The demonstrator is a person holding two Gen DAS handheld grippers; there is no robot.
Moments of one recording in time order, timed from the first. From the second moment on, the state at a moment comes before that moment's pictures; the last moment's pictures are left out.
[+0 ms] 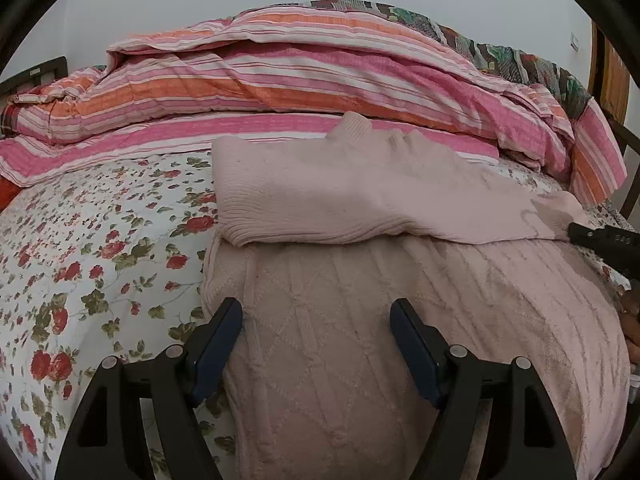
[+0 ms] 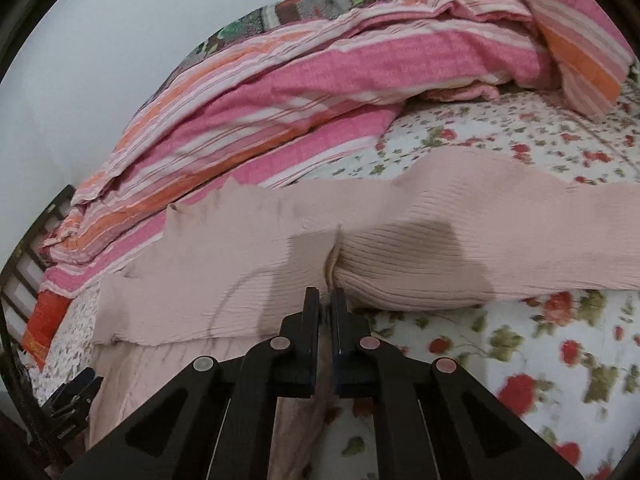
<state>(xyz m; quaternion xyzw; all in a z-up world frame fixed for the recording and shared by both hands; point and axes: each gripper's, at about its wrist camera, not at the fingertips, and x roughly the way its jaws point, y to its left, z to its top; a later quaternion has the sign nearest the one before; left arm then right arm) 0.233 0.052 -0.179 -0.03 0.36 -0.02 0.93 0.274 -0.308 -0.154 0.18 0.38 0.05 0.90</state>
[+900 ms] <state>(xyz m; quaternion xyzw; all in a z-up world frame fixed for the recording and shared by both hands) 0.236 0.052 -0.181 -0.02 0.37 -0.02 0.93 0.155 -0.594 -0.142 0.31 0.32 -0.08 0.89</state>
